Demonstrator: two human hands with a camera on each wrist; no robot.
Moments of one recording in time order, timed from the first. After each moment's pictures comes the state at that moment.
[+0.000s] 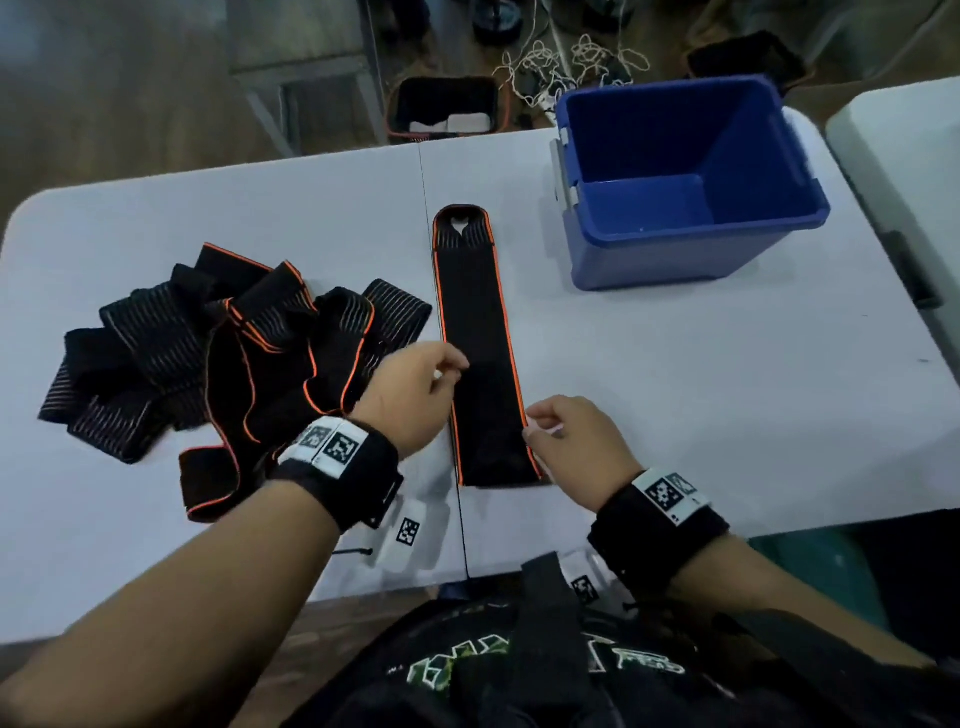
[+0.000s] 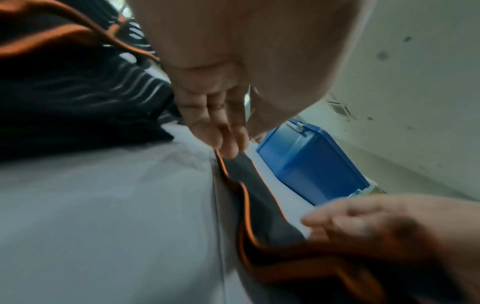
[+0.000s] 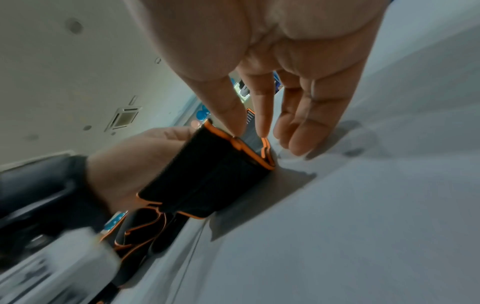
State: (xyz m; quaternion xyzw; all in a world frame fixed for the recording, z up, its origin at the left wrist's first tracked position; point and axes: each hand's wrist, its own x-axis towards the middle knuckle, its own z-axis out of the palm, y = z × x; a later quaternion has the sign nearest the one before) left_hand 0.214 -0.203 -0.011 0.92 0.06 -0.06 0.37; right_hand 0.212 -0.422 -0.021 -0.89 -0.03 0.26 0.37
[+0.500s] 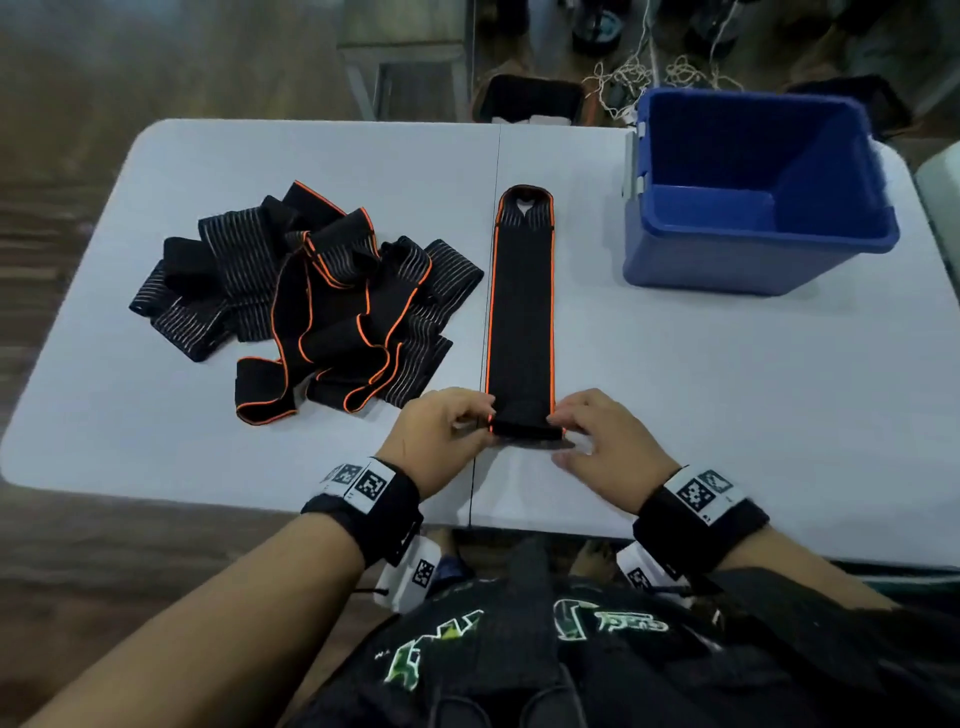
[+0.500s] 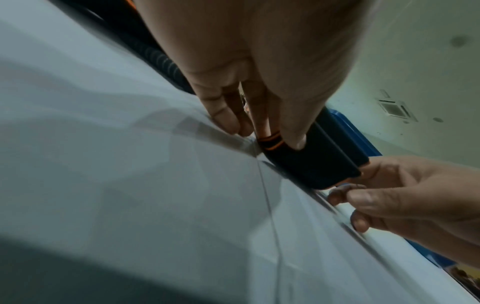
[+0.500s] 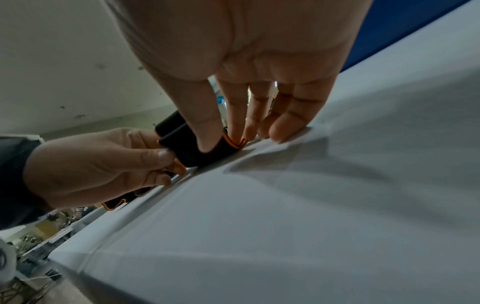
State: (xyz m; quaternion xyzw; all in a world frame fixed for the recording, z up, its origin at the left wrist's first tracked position) left_hand 0.115 -0.229 -0.036 0.90 0.10 -0.02 0.43; right_hand 0.204 -0.454 -0.031 -0.87 -0.26 0.30 0.29
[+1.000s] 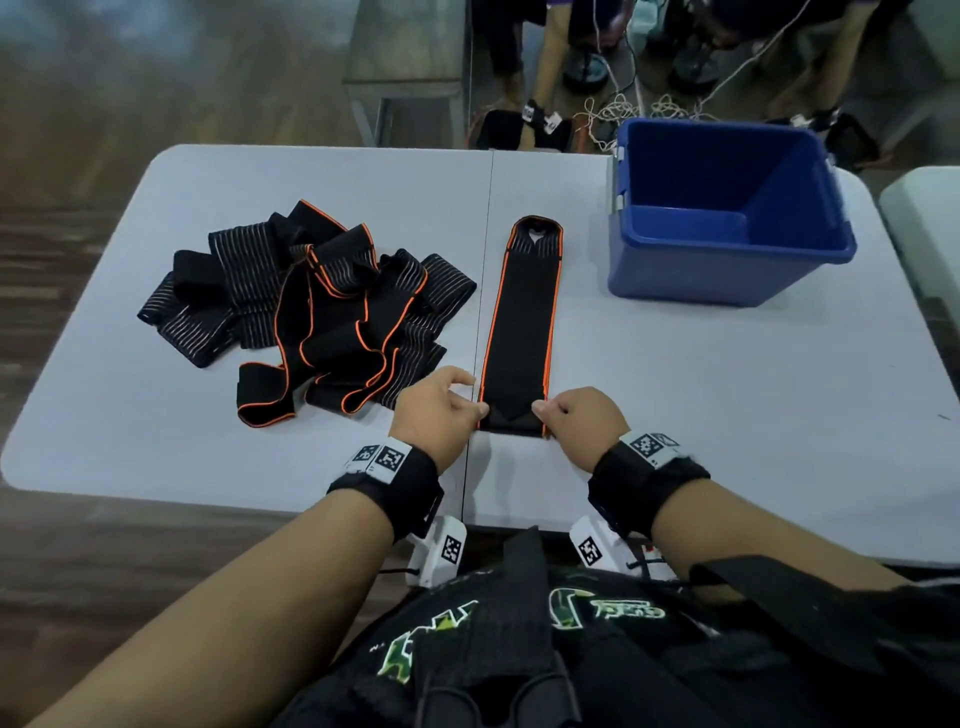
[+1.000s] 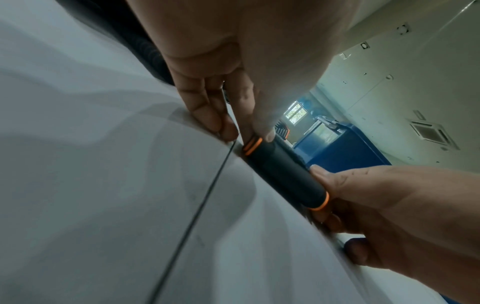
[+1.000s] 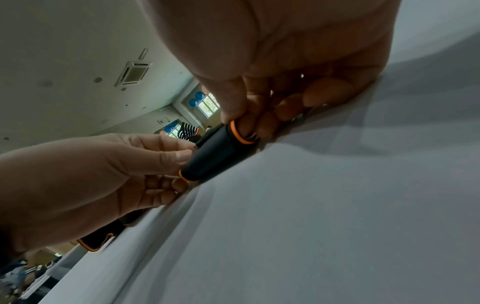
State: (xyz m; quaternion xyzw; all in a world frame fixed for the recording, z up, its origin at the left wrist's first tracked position) left_hand 0.134 -0.246 -0.024 0.83 0.30 -0.02 0.46; right_hand 0.216 -0.423 -0.018 -0.90 -0.12 0.31 0.27
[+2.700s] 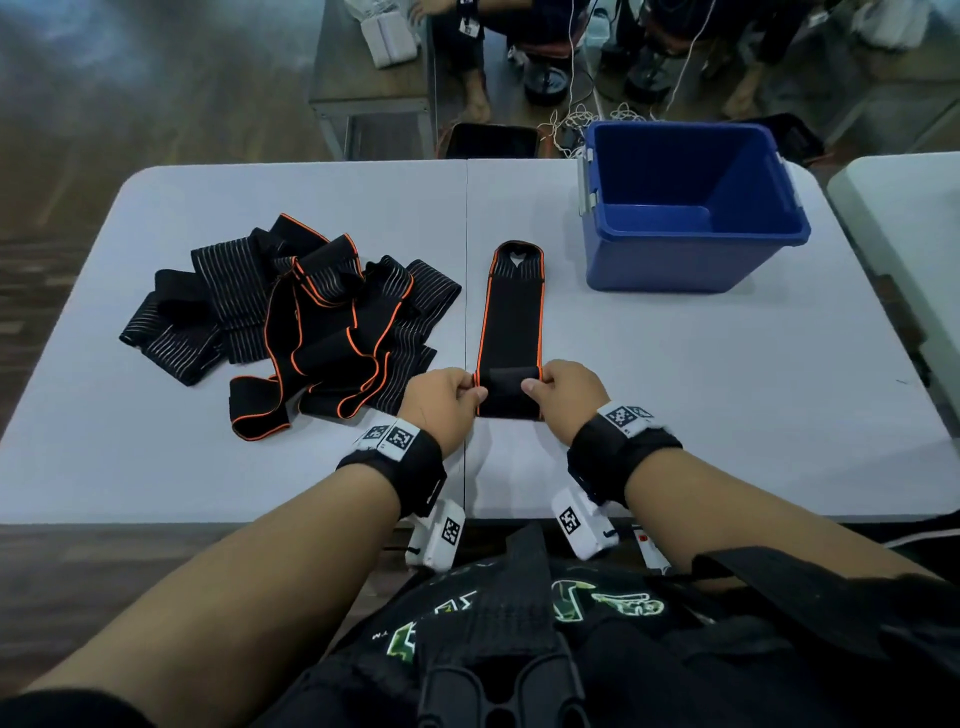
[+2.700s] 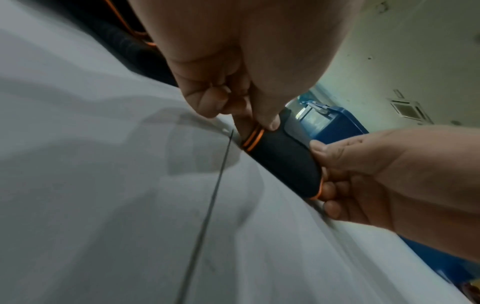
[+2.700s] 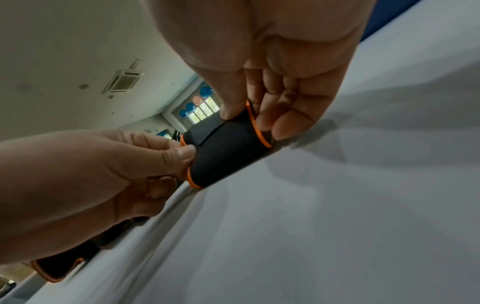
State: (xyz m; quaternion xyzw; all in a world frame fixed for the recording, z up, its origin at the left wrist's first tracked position) left_hand 0.150 -0.245 -0.021 0.91 0.22 -0.07 0.35; right_hand 0.219 -0.409 -0.022 -0.92 -0.08 0.24 0.29
